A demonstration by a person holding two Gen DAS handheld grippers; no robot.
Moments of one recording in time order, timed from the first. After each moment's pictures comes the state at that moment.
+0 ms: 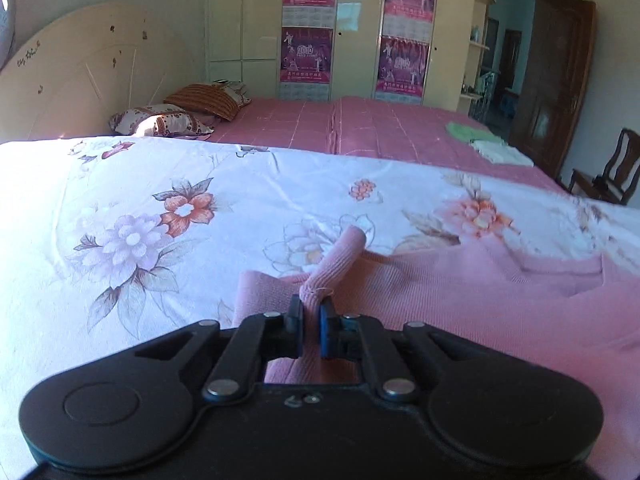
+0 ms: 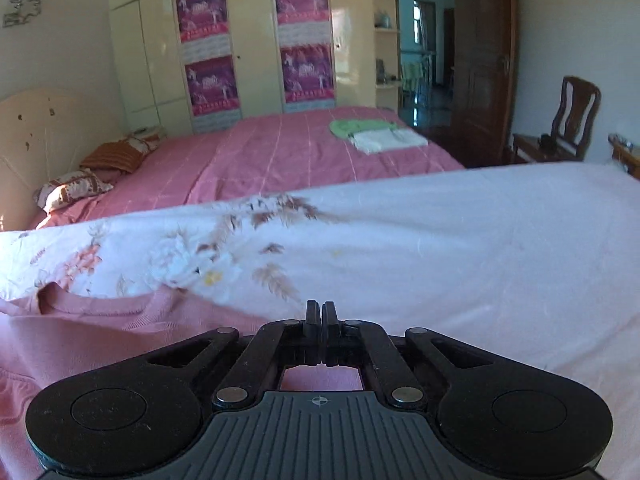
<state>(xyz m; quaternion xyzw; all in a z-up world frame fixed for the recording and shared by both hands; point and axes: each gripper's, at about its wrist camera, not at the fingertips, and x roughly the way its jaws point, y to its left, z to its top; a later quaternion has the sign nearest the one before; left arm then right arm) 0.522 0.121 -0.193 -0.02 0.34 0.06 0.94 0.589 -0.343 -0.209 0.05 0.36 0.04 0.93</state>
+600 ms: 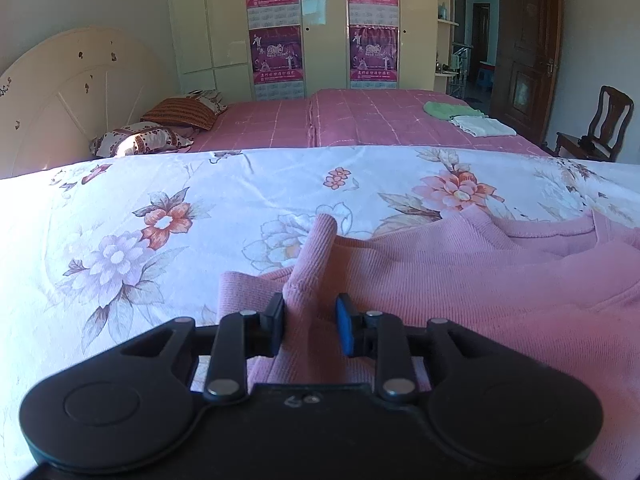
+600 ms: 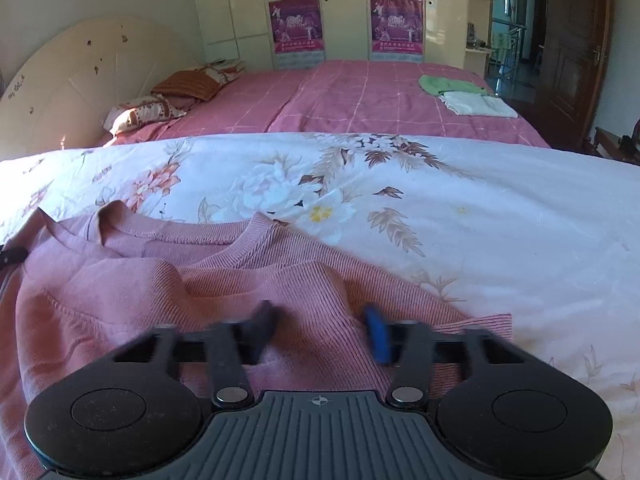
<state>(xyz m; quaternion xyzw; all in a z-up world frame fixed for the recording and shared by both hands) 0.517 0.110 -0.195 0.02 0.35 0.03 0.94 0.589 -0.289 -0.219 -0.01 0.40 0.16 0.90</state>
